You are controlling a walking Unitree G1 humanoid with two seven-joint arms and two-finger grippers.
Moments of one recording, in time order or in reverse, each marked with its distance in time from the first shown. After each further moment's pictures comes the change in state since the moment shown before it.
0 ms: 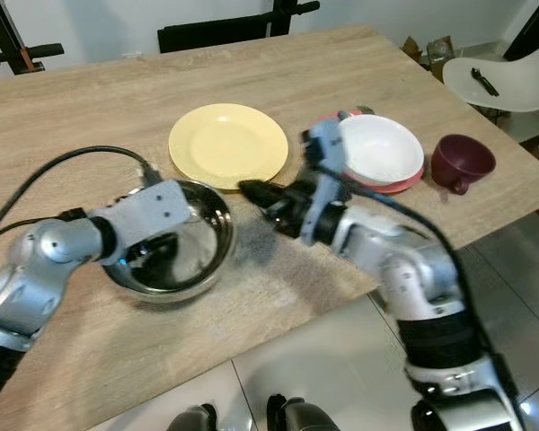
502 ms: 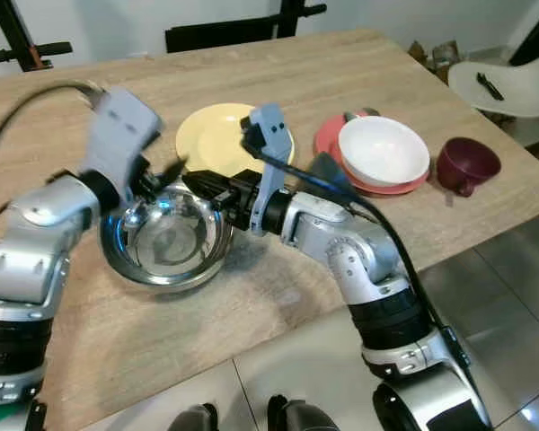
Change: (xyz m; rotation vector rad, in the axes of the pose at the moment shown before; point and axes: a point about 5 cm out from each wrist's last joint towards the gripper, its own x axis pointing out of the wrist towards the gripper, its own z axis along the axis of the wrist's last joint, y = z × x) left arm -0.017 0.051 0.051 -0.454 -0.412 0.287; right arm 0.035 0.014 0.010 -0.037 -0.002 0.020
